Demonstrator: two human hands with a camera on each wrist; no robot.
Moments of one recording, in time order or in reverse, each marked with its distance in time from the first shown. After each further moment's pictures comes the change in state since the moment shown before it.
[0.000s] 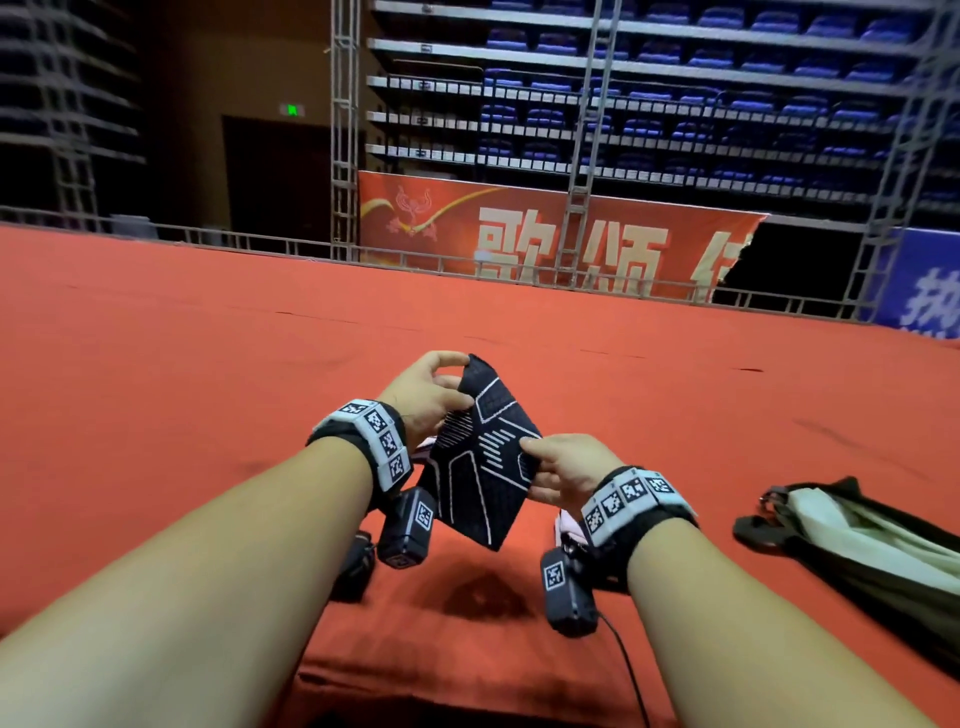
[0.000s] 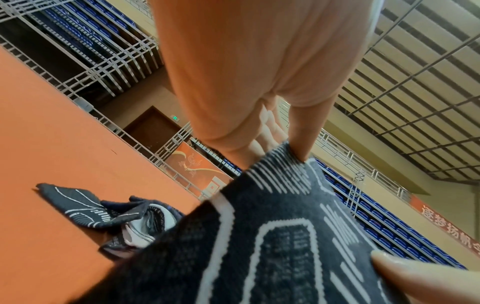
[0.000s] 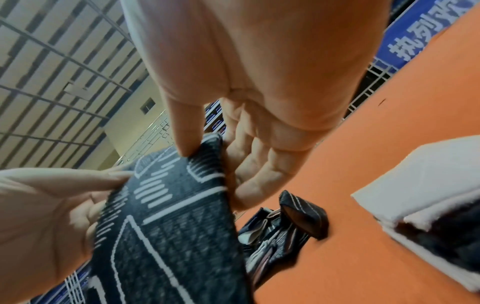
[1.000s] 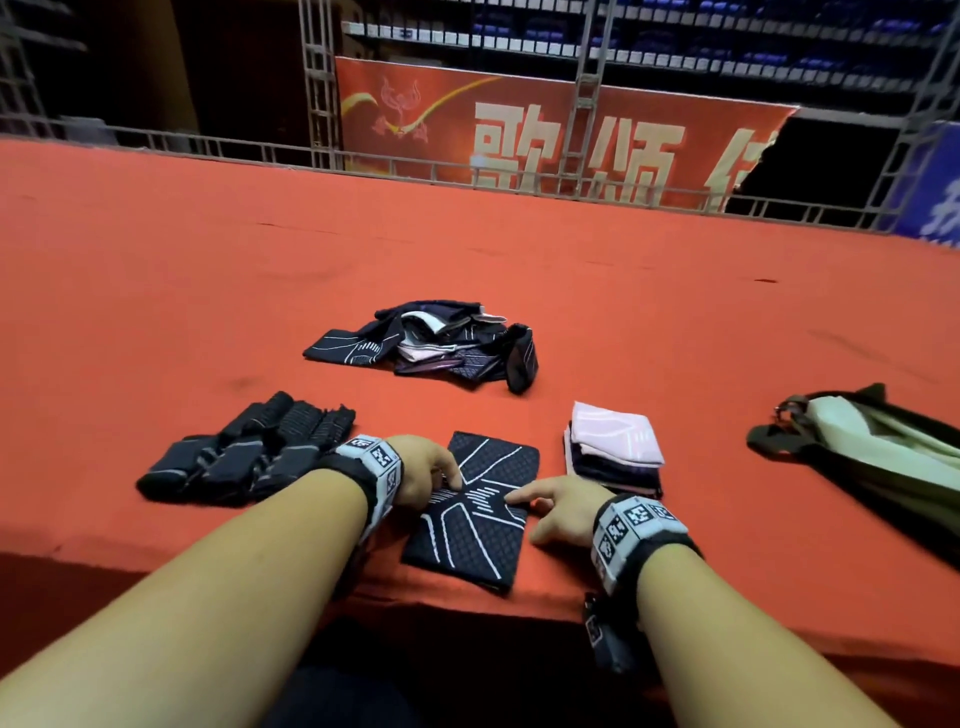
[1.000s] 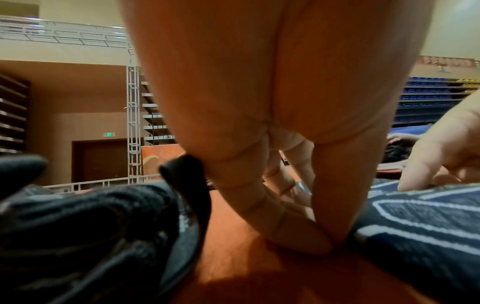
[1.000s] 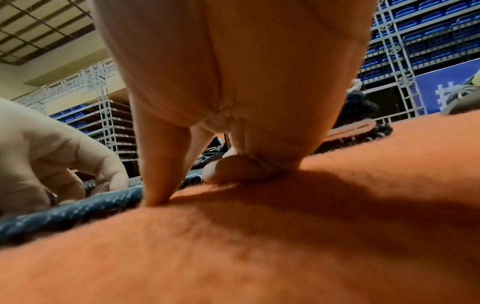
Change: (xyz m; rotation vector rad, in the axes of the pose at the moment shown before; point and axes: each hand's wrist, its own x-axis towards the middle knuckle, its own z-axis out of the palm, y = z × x) left_hand -0.029 -0.147 -0.015 1.223 -0.526 -0.359; right_hand 0.007 0.145 -0.020 -0.812 -0.266 0.082
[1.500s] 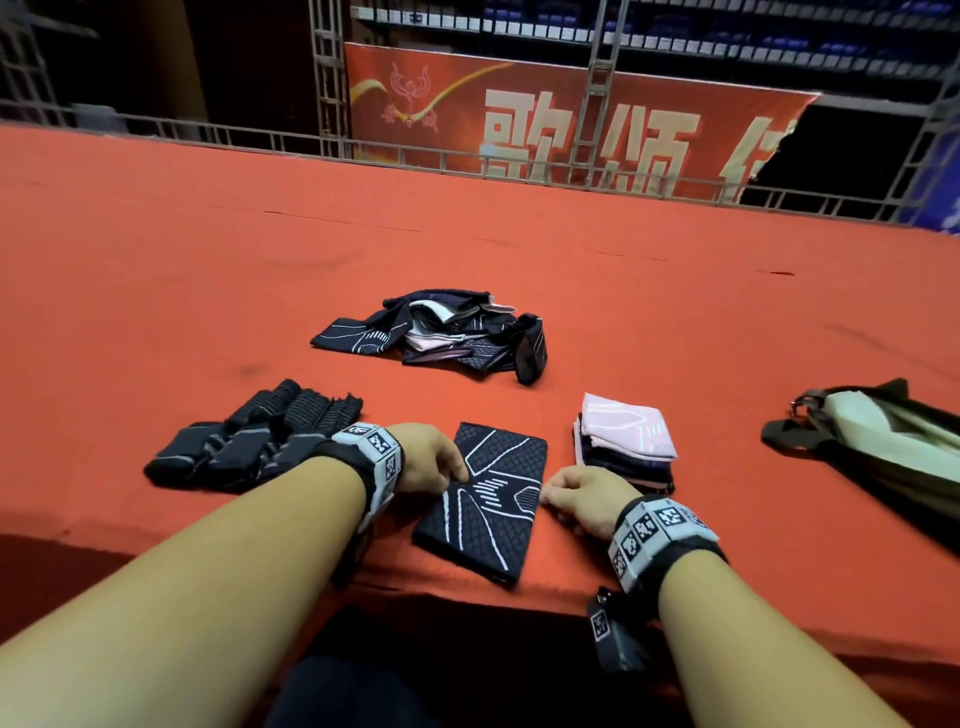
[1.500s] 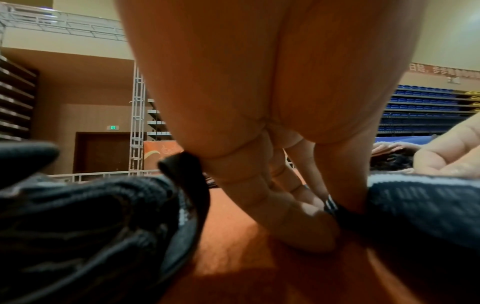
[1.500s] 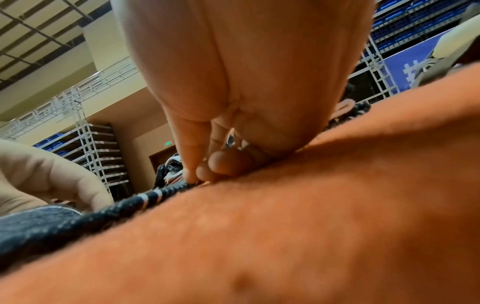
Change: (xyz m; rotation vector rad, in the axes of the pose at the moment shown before) left_hand -0.002 -0.003 0.003 -0.083 0.103 0.054; right_hand 0.006 0.019 0.003 0.164 0.192 0.028
